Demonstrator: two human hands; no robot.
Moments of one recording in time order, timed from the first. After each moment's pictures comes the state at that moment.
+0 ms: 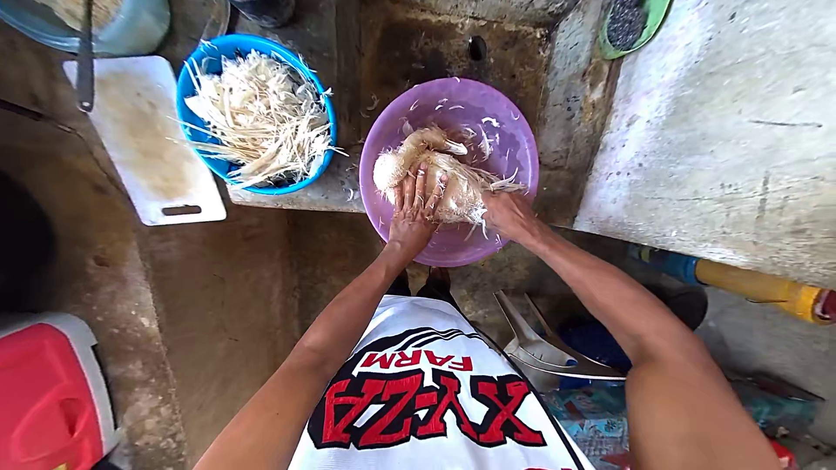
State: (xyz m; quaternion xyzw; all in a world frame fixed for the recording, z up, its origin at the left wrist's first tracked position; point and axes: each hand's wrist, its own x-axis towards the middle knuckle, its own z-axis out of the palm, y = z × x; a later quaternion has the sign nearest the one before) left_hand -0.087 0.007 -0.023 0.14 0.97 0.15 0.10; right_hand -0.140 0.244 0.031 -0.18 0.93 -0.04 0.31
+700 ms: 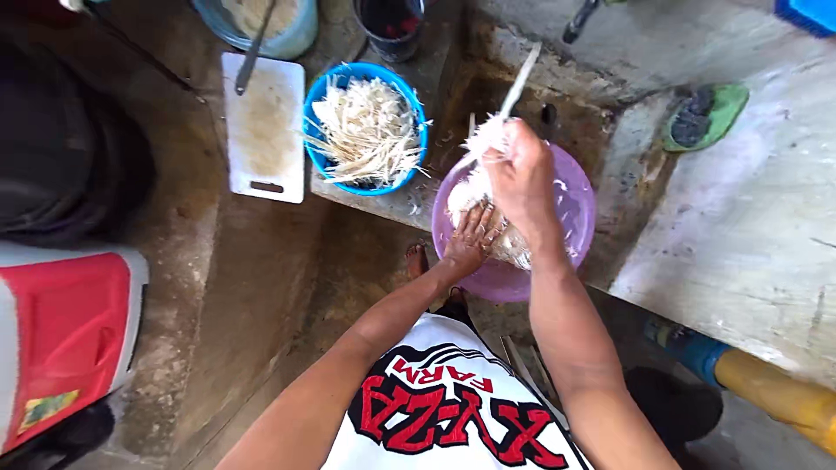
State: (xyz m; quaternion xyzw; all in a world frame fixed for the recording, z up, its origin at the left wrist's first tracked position) left_hand -0.087 -0.010 -0.003 0.15 0.95 0.24 0.15; right_hand -0.207 0.032 0.176 -0.18 0.90 -0.40 0.04
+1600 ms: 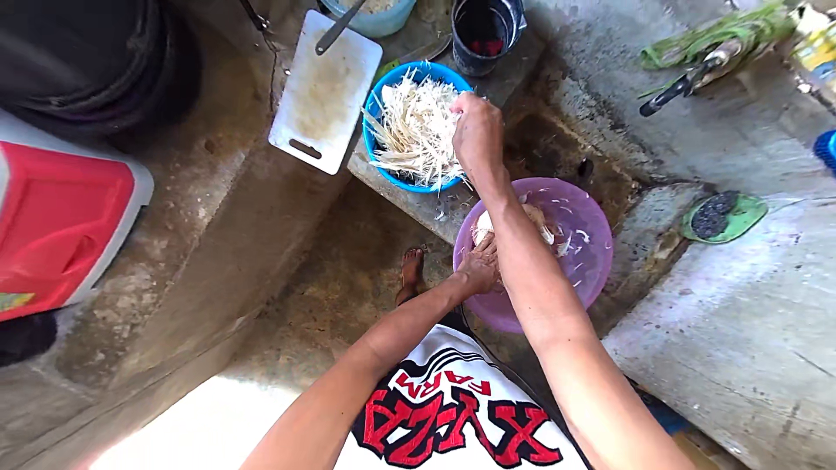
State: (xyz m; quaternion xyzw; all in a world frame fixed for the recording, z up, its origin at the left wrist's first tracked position) left_hand -0.080 -0.018 0.003 0.13 0.94 0.26 0.16; right_hand -0.262 -0.135 0.099 -0.28 0.93 -0.23 0.11
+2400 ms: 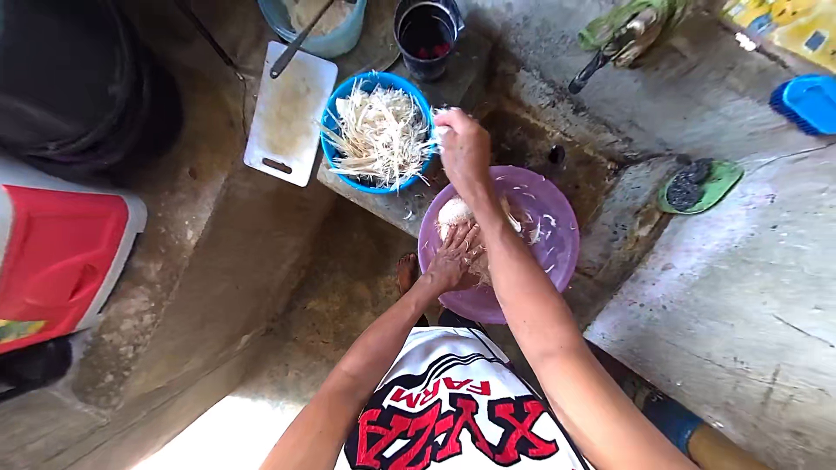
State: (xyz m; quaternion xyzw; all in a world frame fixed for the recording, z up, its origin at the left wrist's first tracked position) left_hand -0.079 0.007 0.002 0.08 0.94 0.30 0.12; right_hand -0.269 -0.033 0.115 -0.24 0.88 -0.40 0.09
